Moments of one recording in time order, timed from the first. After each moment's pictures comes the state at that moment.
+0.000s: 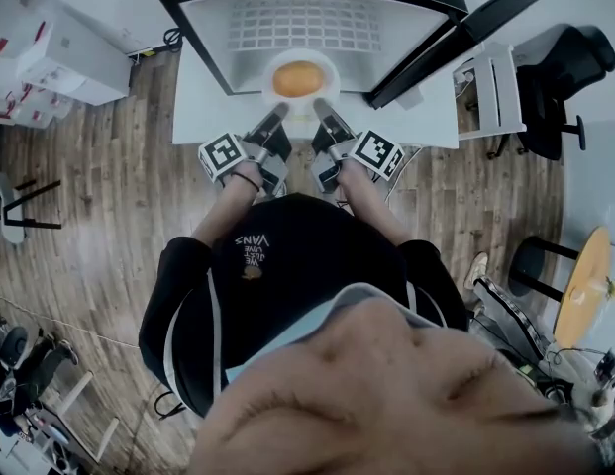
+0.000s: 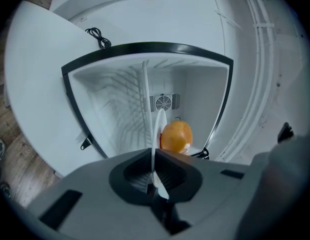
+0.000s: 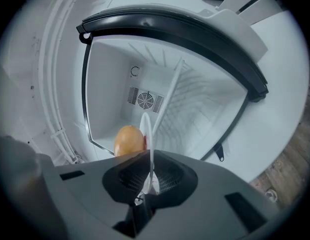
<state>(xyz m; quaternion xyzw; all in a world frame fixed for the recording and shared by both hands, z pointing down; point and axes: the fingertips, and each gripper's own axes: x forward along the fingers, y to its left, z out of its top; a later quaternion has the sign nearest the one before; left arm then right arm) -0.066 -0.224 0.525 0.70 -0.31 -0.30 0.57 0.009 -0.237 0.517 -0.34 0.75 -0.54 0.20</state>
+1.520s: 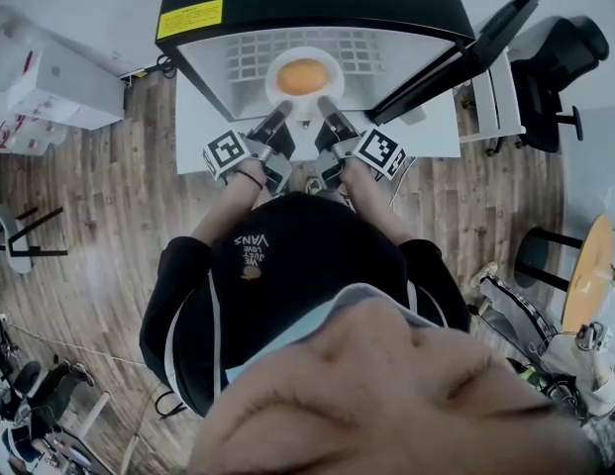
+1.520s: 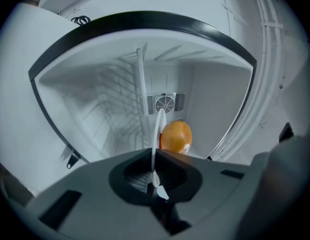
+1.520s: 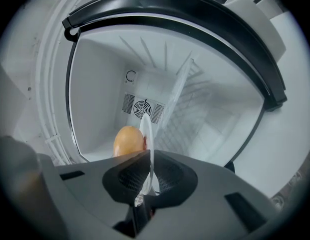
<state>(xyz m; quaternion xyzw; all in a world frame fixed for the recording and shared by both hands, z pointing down) -0.068 -0.294 0.521 0.70 -0.29 -0.27 0.59 0.010 -0.304 0.509 -0.37 0.73 -0.53 0.23</state>
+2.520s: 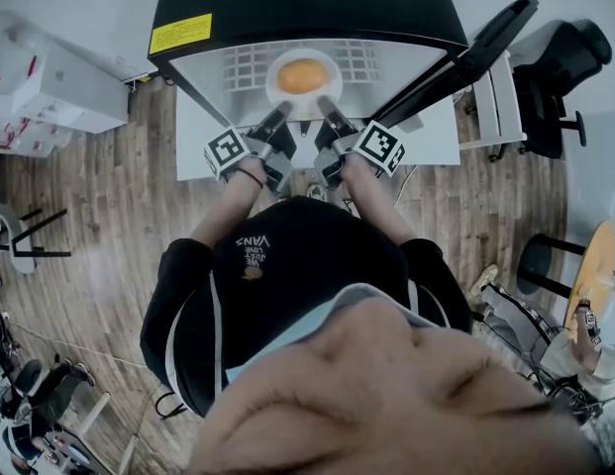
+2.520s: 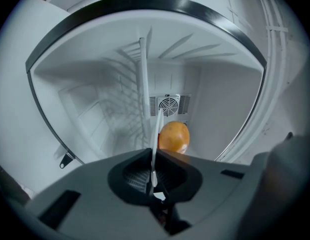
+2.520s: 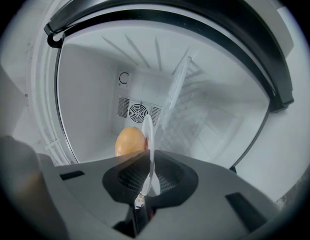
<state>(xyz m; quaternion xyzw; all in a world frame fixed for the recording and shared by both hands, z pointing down) -0.064 -0.314 0.524 0.68 -0.30 -0.29 0.61 0.015 -0.328 0.512 -0.36 0.72 -0.55 0.23</state>
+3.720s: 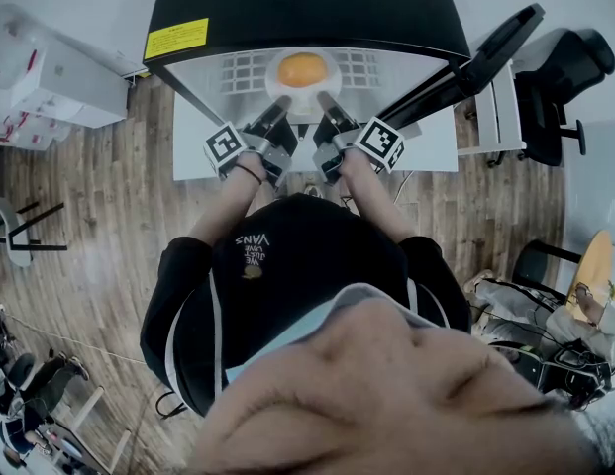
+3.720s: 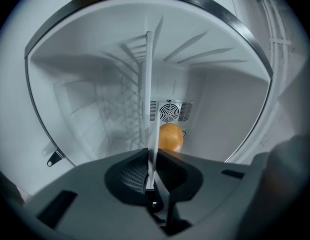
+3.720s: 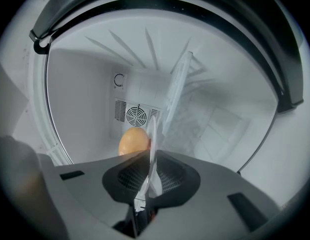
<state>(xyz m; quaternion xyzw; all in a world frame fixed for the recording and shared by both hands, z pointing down) -0.062 -0.333 0.512 0.65 -0.29 -0.33 0.61 0.018 -0.348 0.512 -0.36 0.71 -0.56 0.24</state>
